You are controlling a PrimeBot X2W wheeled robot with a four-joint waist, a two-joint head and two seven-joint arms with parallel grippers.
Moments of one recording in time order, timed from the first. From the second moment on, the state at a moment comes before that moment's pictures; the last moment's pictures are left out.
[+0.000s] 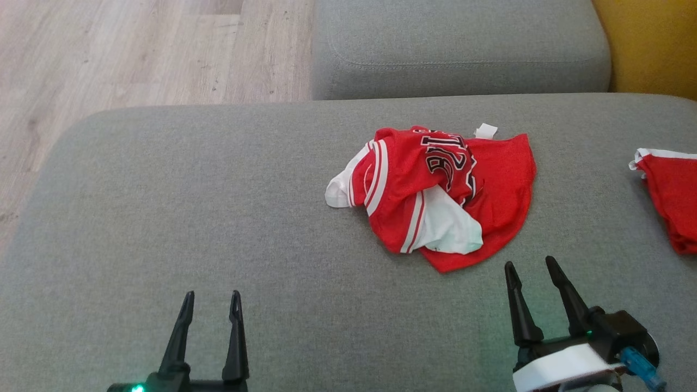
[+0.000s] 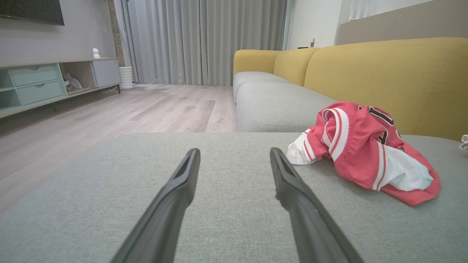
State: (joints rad) left arm 0.19 0.06 -0.20 0.07 -0.12 0.08 -0.25; right arm 0.09 -0.05 0.10 0.22 0.13 0.13 -0.26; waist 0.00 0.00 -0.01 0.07
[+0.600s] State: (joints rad) left arm 0.19 0.06 -0.20 0.08 -0.06 0.11 -0.25; right arm 0.09 -0.05 0.11 0.22 0.12 0.13 -0.26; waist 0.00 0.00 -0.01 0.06
